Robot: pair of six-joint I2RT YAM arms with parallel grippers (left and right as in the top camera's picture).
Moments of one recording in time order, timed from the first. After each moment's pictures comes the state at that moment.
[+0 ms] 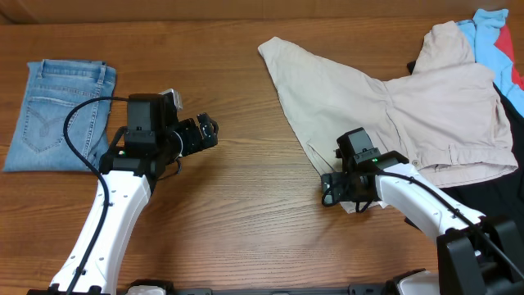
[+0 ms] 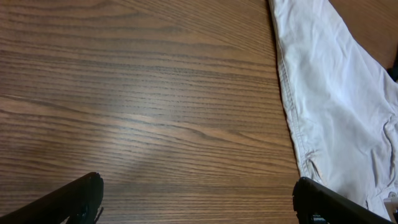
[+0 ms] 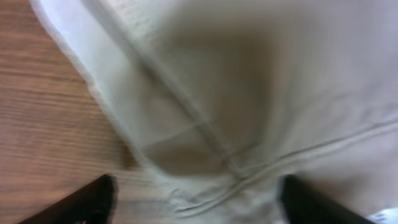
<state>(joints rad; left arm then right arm) -0.08 1.35 0.95 -0.50 0.26 -0.44 0.34 1.55 0.77 -0.67 -0.04 0.28</state>
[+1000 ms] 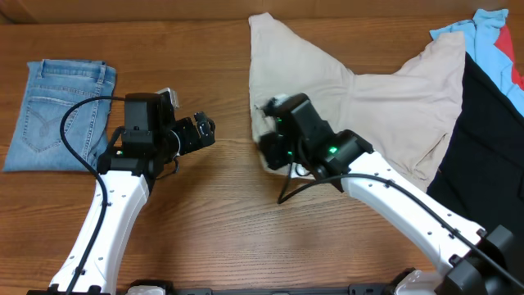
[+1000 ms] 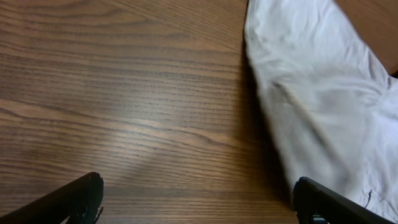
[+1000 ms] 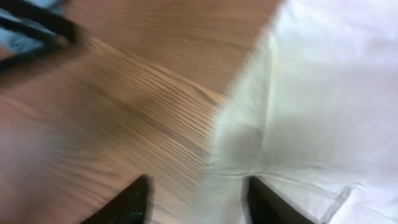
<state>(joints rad) -0.07 1.35 0.95 -0.50 0.25 -0.44 0.68 1.57 1.22 -0.55 -0.11 0.27</state>
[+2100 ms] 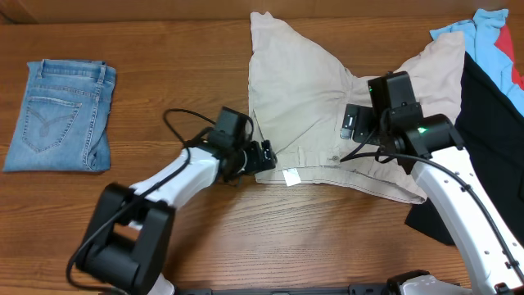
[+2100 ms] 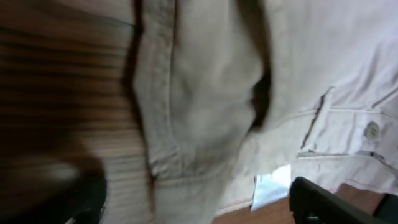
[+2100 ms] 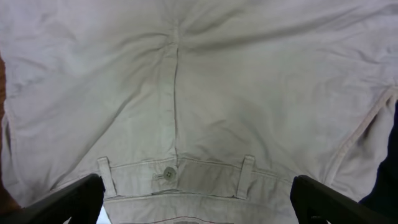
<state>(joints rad) -0.44 1.77 0.96 -0.34 0.33 -0.70 0.26 1.40 1.23 -0.90 0.20 0.42</state>
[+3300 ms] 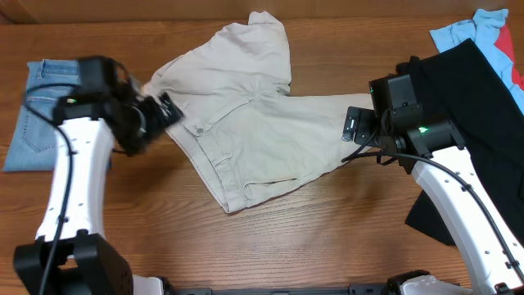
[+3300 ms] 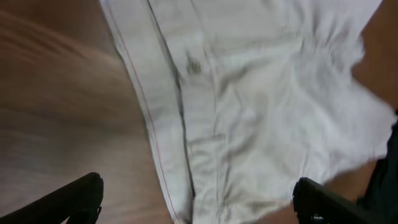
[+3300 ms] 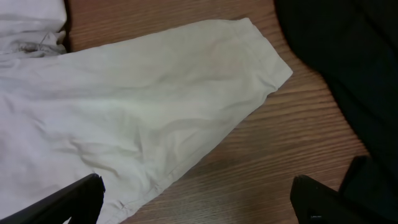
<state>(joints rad) 0.10 1.61 1.32 -1.00 0.37 -0.42 0.26 1.40 1.23 -0.92 0.20 0.42</state>
